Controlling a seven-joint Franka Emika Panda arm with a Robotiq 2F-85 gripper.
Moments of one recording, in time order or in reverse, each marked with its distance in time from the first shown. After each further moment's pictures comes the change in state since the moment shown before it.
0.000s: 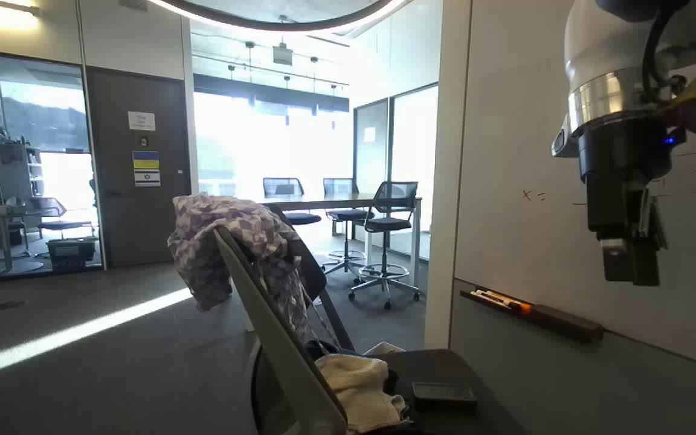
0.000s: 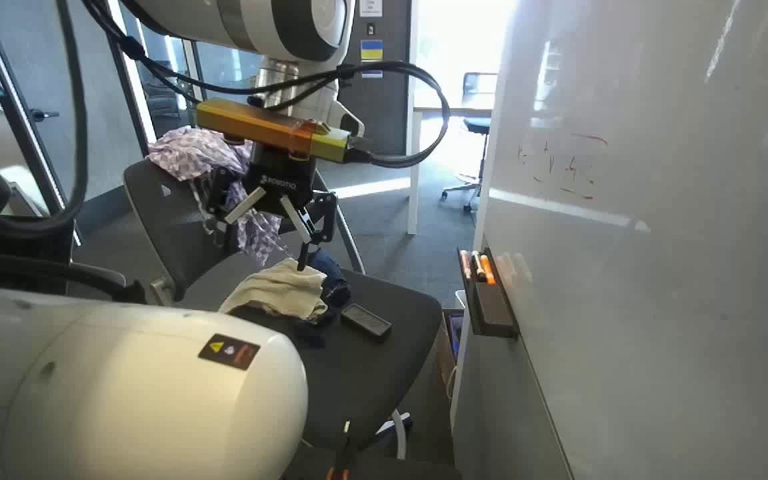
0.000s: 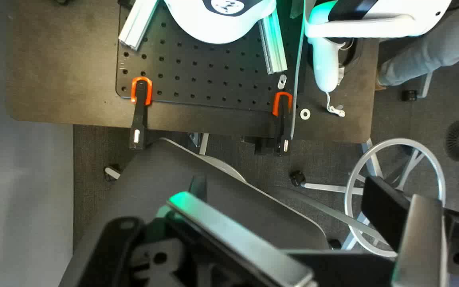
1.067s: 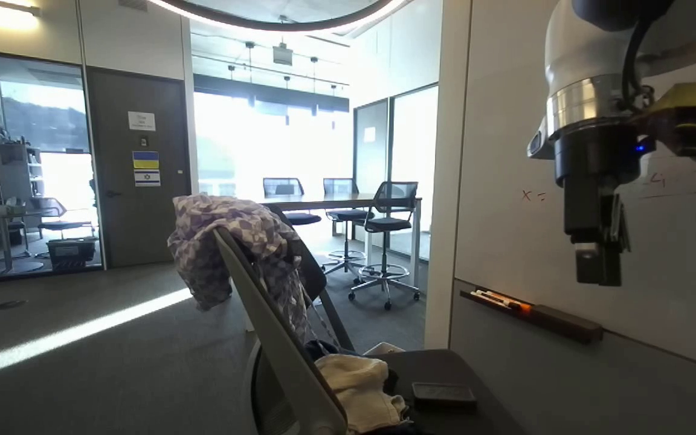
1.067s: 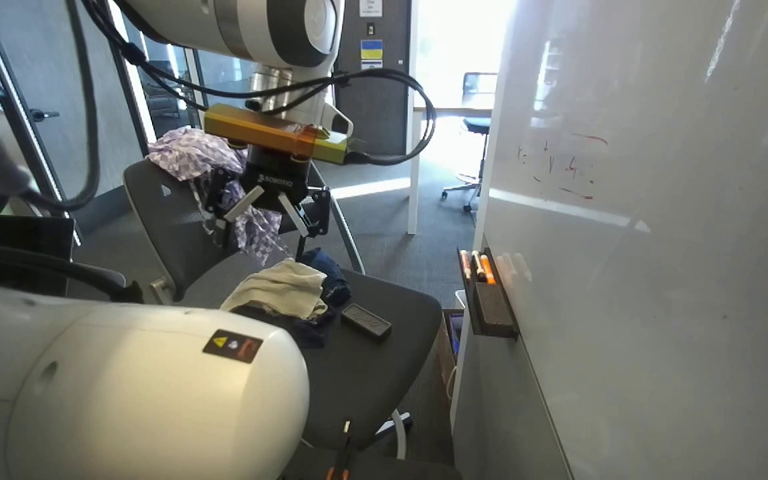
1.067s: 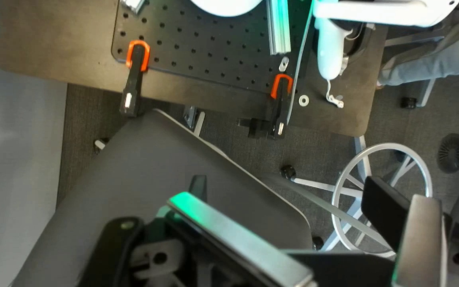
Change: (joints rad) arm 0.047 0.061 0.013 0.016 0.018 0.084 -0.073
